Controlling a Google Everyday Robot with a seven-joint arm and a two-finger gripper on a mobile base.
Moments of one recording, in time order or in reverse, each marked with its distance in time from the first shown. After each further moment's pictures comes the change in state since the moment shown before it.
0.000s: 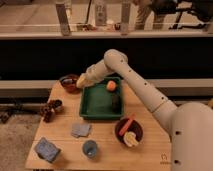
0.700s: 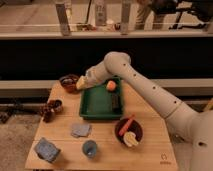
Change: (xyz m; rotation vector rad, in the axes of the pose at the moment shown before) arm -0.035 -0.023 -0.025 -0.047 0.040 -0.162
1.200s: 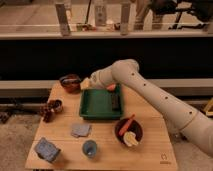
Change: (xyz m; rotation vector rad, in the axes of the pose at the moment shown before) arm -0.007 -0.005 -0.021 -0.043 0.132 -0.080
